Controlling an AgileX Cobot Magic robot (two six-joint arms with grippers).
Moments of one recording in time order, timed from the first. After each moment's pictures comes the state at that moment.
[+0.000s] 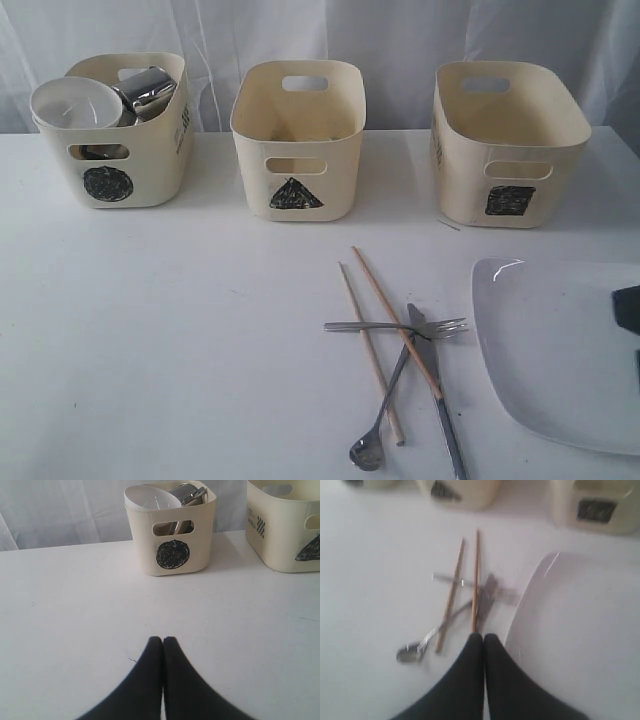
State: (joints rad) left arm -0.03 0.01 0.02 -0.16 0.22 0.20; right arm 0.09 0.63 -0.65 0.28 0.85 -0.23
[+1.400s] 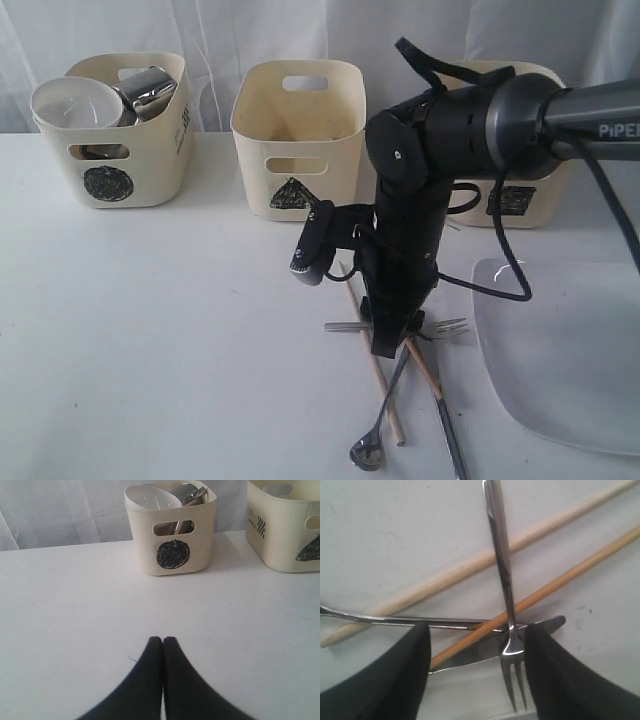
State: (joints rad) left arm -0.03 0.01 0.02 -0.16 0.22 0.20; right arm 0.45 1.91 -1.32 -0.06 0.97 -0.69
